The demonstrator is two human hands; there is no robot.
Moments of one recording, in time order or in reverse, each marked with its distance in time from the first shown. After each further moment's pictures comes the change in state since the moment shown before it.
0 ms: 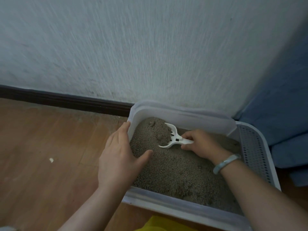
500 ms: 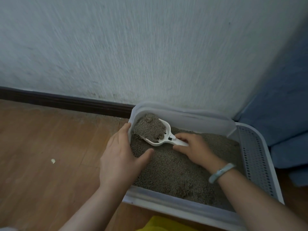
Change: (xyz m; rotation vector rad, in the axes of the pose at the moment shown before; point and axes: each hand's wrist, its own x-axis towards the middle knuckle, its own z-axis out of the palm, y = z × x) left_hand 0.000 -0.002 0.001 -0.032 0.021 -0.012; right_hand -0.013 -0.014 0.018 0.188 0.113 -0.086
